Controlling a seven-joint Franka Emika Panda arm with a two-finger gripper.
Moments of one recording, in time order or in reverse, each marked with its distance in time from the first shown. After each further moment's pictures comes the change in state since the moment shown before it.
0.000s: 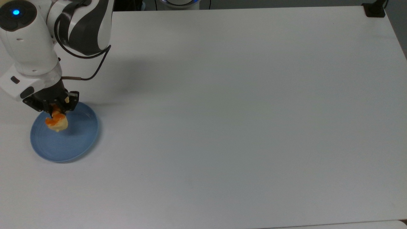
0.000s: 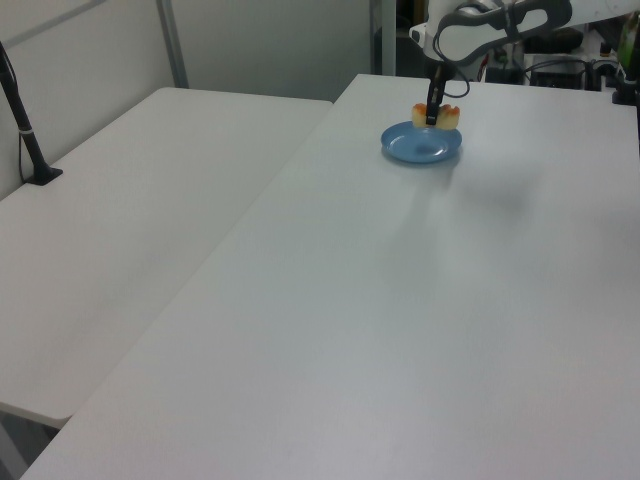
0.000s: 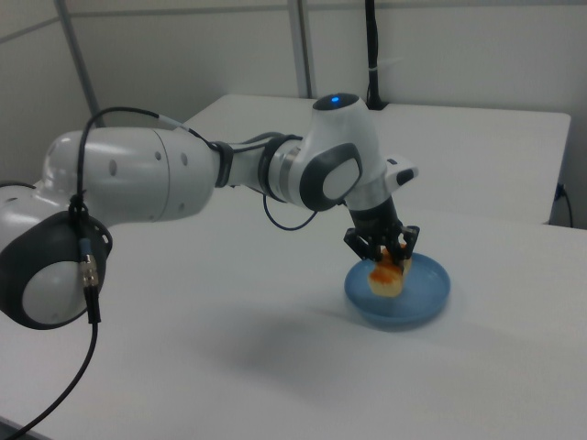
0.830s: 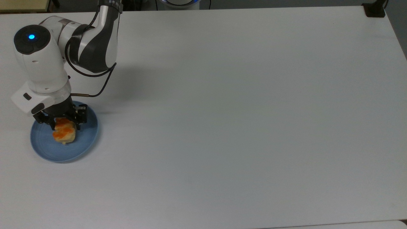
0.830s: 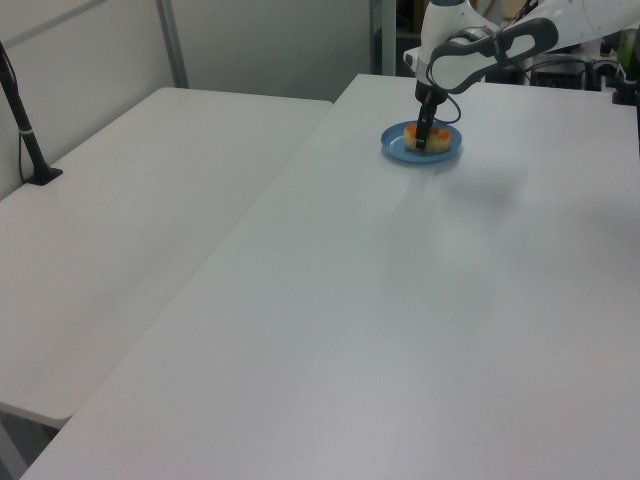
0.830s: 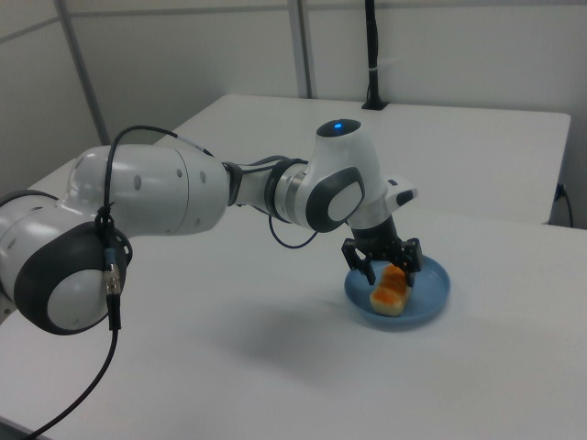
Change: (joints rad) arm 0.006 0.083 0.007 0.011 -0.009 0.076 0.051
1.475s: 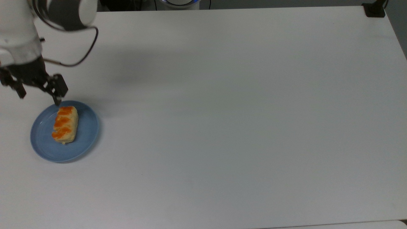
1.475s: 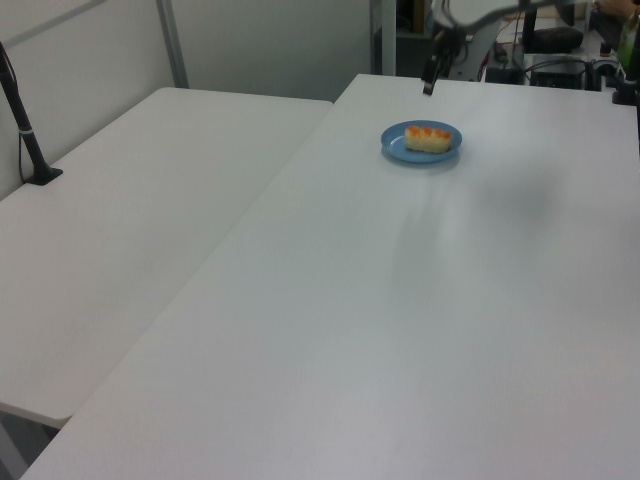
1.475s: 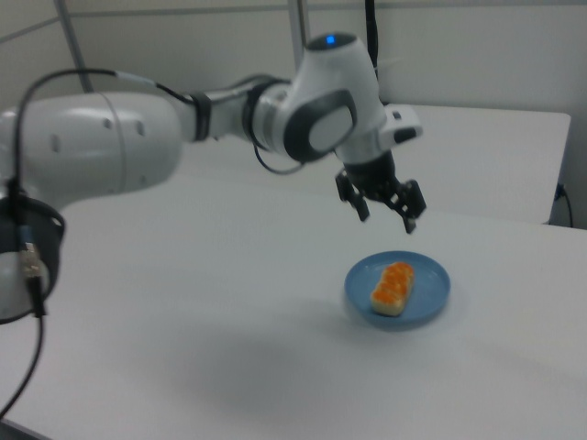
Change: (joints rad) arm -0.041 -0.211 -0.003 0.012 0.090 -0.180 0.180
